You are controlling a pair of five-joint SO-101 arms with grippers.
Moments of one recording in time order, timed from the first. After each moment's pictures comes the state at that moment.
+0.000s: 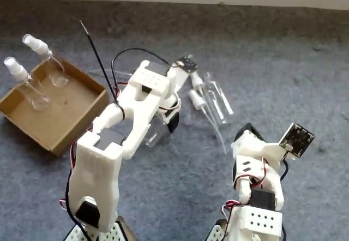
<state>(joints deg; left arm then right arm) 17.5 32.5 -12.0 78.1 -10.9 8.0 -90.6 95.9 32.5 -24.6</state>
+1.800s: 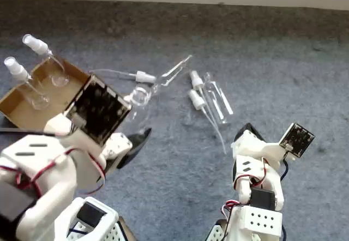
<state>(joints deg) 21.0 -52.7 -1.1 98.5 -11.1 8.0 -90.6 95.9 32.5 -24.6</state>
